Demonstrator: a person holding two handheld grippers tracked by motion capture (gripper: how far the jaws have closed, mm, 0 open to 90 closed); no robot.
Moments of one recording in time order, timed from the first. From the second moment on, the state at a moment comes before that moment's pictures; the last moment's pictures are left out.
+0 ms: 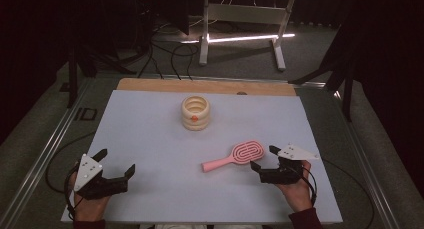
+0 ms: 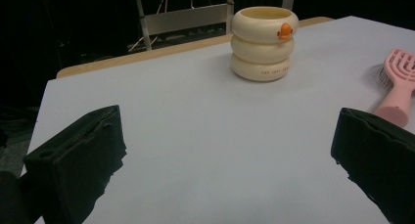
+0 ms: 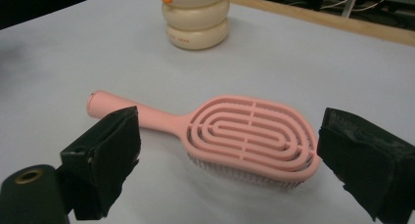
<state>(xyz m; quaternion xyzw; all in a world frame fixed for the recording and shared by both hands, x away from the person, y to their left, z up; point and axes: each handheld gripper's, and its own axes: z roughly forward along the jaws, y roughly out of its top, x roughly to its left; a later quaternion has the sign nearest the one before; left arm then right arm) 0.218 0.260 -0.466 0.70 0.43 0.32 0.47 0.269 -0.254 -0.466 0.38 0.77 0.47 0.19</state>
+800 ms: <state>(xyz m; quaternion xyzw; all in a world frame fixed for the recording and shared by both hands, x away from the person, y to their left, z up) 0.218 0.261 -0.467 0.70 0.43 0.31 0.47 0.270 -0.246 -0.485 0.40 0.81 0.38 0.20</state>
